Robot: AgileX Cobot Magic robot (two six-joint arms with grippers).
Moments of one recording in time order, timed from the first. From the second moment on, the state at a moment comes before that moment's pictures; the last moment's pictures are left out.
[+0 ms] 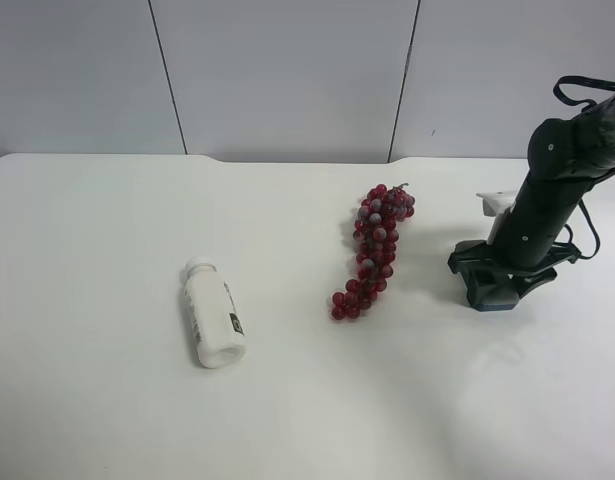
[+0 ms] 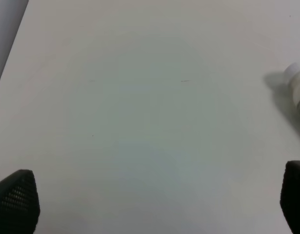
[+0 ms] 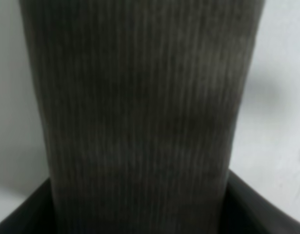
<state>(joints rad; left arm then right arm) 0.11 0.00 -0.51 -0.05 1.06 0.13 0.05 1.97 -1.02 0.01 0.73 -0.08</state>
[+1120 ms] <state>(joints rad) 0.11 0.00 -0.51 -0.05 1.06 0.13 0.30 1.55 -1.02 0.03 0.83 -0.15</state>
